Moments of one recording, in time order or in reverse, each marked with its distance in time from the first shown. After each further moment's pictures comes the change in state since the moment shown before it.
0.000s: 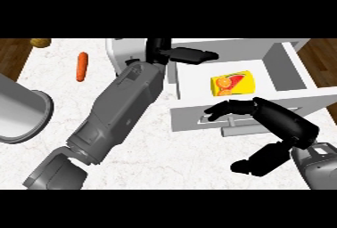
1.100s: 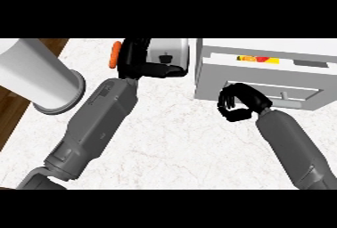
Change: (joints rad) left arm 0.257 0.097 0.030 -0.213 0.036 -0.161 -0.029; right arm -0.311 0.090 0.019 1.029 0.463 -0.369 -0.493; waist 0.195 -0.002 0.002
